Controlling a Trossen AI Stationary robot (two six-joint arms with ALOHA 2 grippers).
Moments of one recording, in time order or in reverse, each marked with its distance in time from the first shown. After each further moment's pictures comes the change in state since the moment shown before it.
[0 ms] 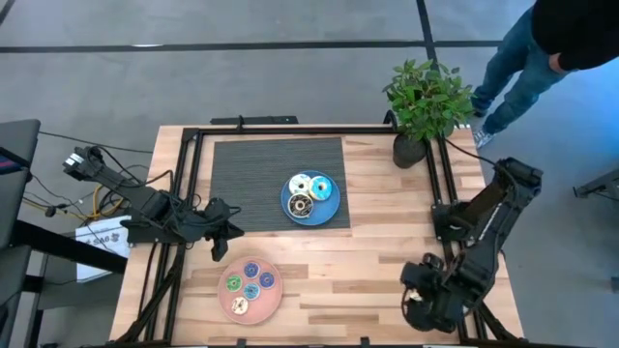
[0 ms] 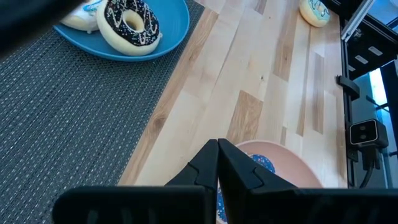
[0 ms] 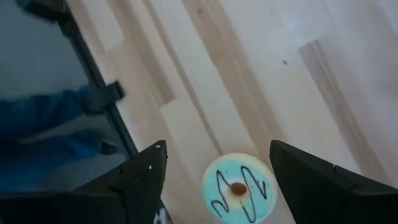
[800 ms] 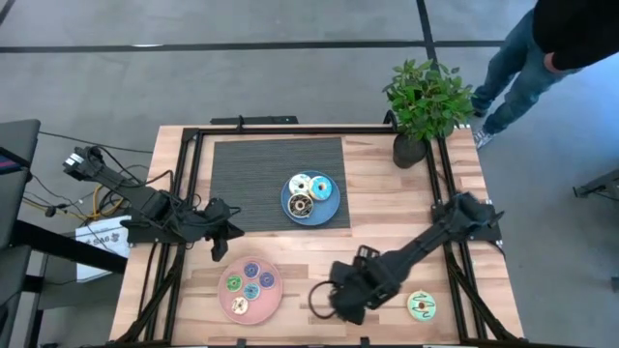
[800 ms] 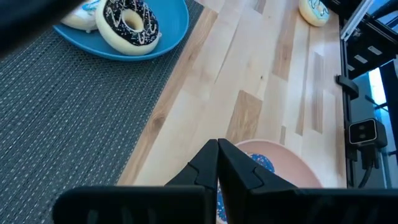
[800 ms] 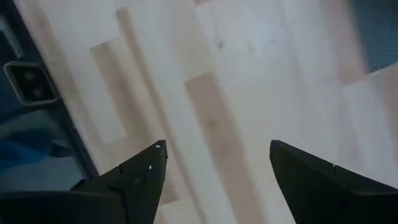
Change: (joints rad) left arm 0.000 0.000 0.000 0.000 0.003 0.000; right arm -0.379 0.531 0.675 -0.272 -0.089 -0.506
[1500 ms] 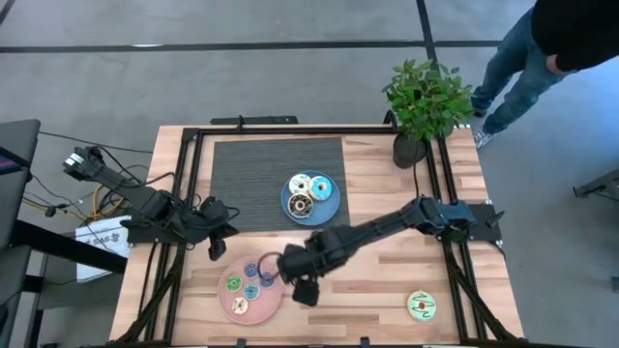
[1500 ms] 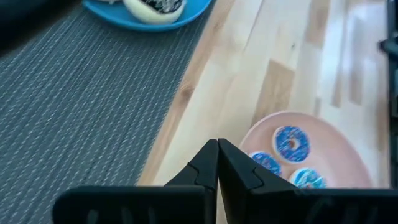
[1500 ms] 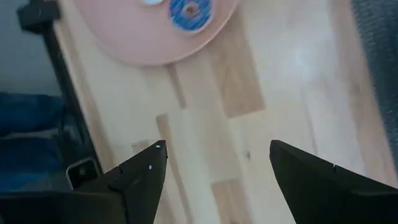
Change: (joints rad) left arm 0.000 0.000 0.000 -0.141 0.014 0.002; right arm -0.232 0.297 0.461 0.002 -0.141 -0.286
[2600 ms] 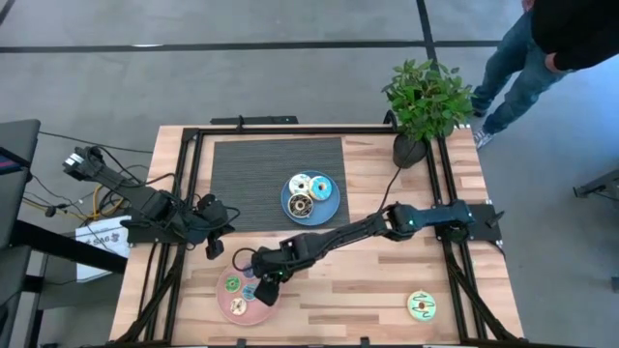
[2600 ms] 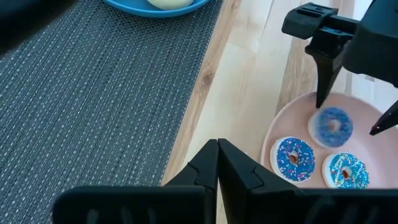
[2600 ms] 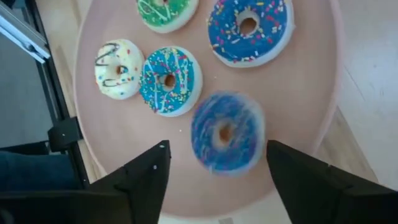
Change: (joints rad) left arm 0.000 0.000 0.000 -0.086 -0.009 0.067; right arm -0.077 0.278 0.000 0.556 -0.135 0.158
